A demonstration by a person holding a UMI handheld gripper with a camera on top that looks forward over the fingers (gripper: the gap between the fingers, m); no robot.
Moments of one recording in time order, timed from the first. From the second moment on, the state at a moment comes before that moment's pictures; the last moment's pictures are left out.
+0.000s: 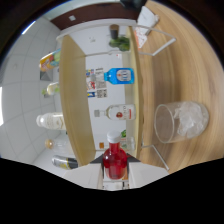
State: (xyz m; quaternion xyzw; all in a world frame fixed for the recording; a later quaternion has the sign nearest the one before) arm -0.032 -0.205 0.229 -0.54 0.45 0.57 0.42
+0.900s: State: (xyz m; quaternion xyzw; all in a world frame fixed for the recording) arm -0.168 -0.202 0.043 -0.85 -0.04 0.06 0.52
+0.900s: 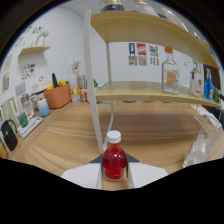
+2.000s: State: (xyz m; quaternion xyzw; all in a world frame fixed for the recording) arm -0.138 -0.274 0.170 -0.82 -0.06 0.09 0.56
